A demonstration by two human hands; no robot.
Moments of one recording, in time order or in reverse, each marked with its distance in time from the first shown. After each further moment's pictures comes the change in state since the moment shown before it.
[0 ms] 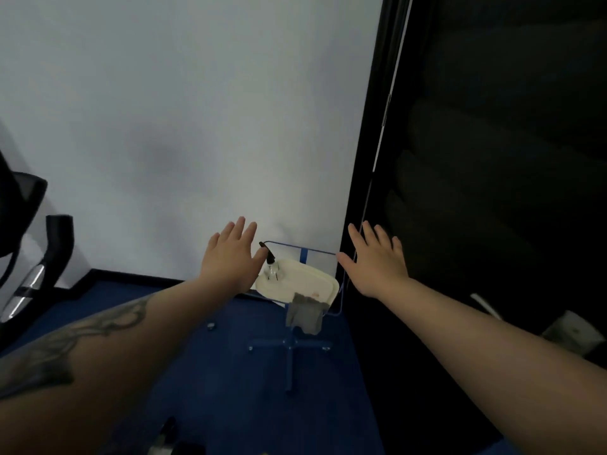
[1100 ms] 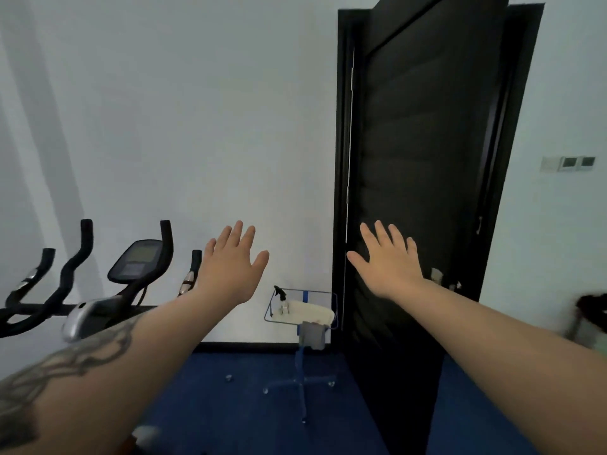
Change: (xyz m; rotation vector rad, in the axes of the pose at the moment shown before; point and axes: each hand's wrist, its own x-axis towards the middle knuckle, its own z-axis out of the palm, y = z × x) left_hand -0.367 -0.020 -0.247 0.009 0.336 0.127; right_hand -0.406 -0.097 -0.183 0.002 0.352 0.114
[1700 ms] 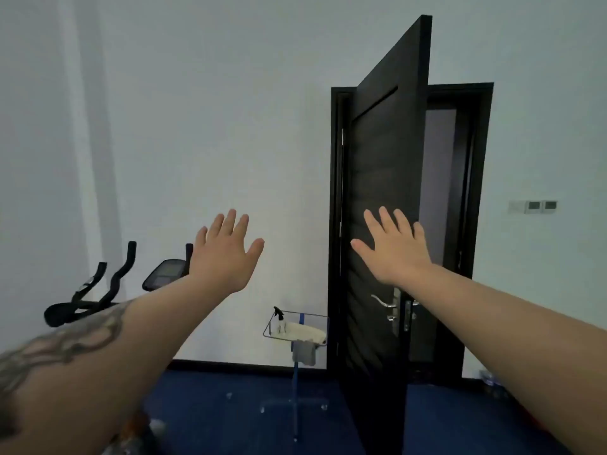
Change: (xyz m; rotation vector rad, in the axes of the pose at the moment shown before) left_hand -0.153 0.106 -0.183 -0.018 0.172 -0.059; right_hand -0.169 0.069 -0.182 0.011 0.177 -0.086
